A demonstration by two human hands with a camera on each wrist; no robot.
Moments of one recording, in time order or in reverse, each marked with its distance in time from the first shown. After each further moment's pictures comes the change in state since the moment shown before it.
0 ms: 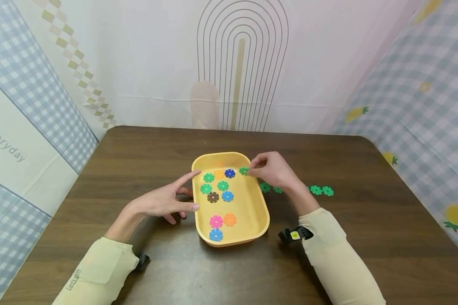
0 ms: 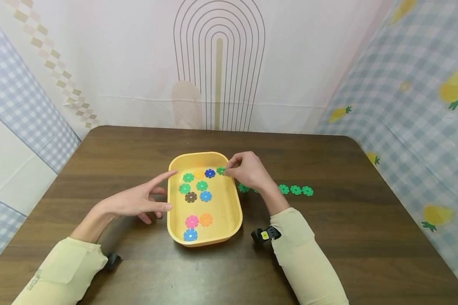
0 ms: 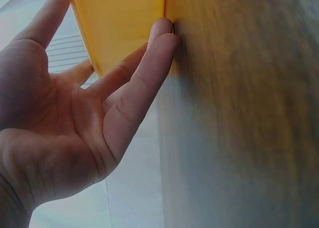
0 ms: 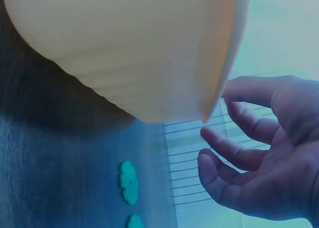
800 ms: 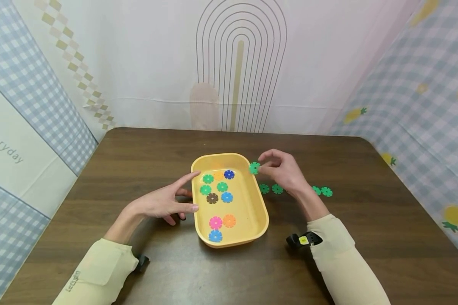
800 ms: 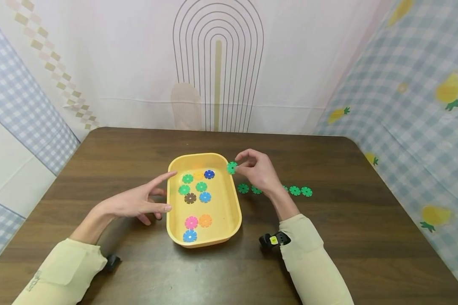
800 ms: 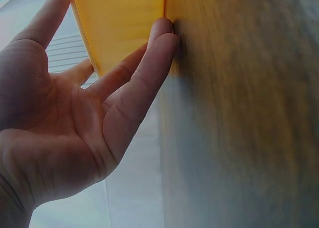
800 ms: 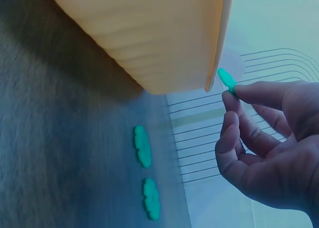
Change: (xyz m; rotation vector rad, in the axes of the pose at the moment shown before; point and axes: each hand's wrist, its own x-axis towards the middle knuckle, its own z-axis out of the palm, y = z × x) left_hand 0.001 0.000 0.001 -0.001 0.008 -0.018; right_hand -0.008 0.028 -0.012 0.193 0.096 -0.006
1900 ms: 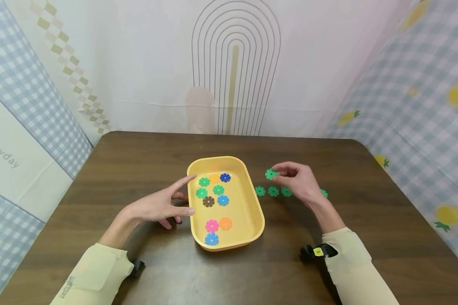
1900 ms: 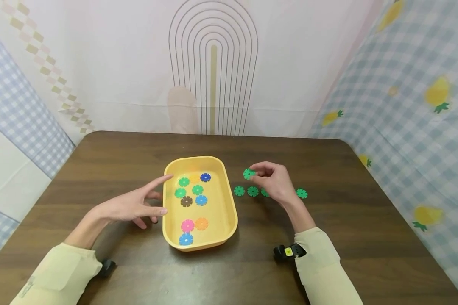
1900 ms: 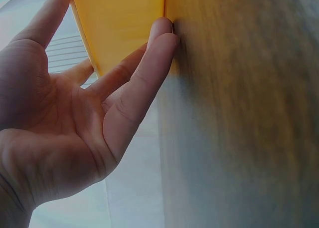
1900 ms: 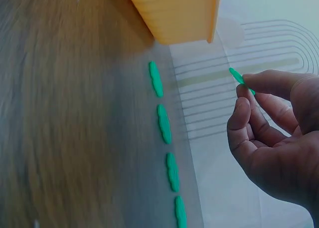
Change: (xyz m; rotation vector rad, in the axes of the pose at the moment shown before) left_hand -0.001 -0.002 0.002 -0.006 -0.007 0.045; right_hand -0.024 0.038 -0.033 0.020 0.060 0.009
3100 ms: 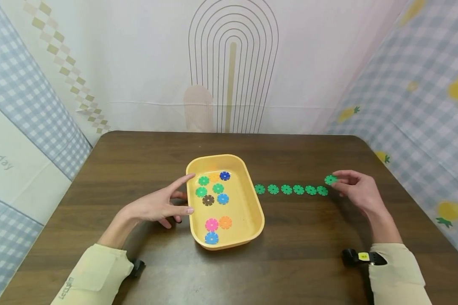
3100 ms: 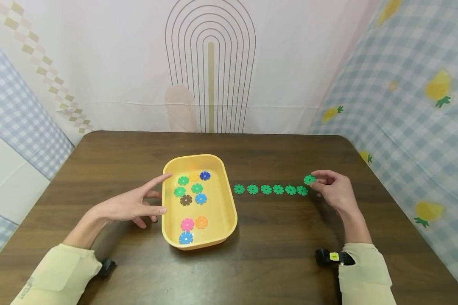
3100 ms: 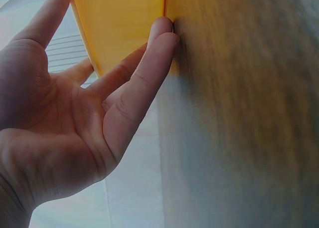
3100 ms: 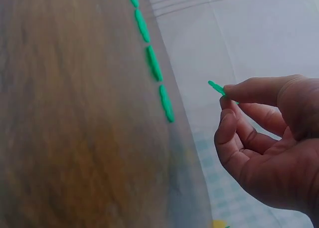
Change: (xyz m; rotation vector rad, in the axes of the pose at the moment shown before) left_hand 0.000 -0.001 -0.002 0.005 -0.010 -0.001; right_hand -0.044 0.076 -0.109 -0.118 0.161 0.131
